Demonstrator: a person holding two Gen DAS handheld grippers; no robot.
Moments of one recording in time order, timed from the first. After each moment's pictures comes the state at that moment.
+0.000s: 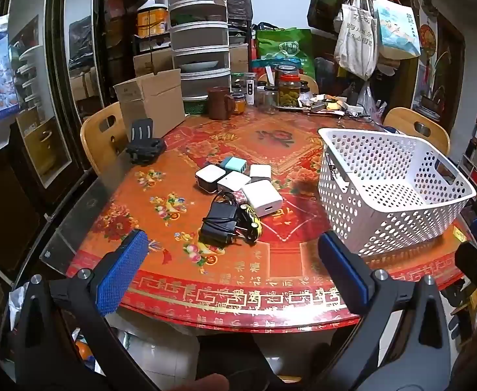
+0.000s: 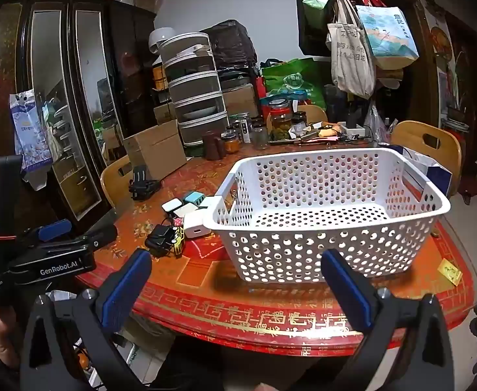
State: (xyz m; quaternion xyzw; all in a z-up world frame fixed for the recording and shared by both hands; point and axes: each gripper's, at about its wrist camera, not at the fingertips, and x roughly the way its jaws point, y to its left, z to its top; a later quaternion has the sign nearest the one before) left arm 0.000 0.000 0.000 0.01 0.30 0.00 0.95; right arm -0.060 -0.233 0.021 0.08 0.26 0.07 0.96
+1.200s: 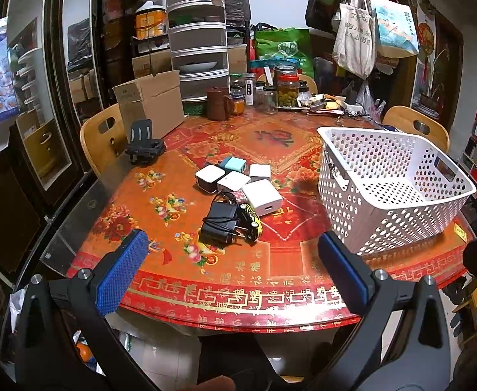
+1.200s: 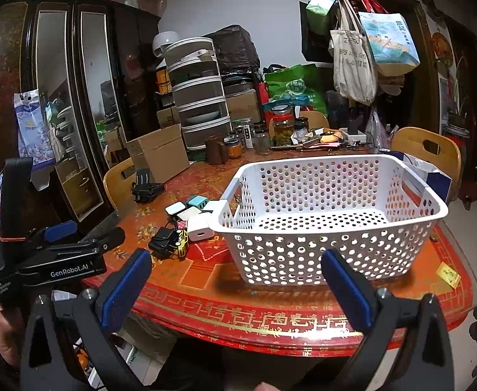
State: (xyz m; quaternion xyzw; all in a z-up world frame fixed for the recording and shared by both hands) left arm 0.001 -0.001 -0.004 0.02 0.30 -0.01 0.95; right arm -0.068 -0.232 0.027 0.07 0.25 0.07 0.96
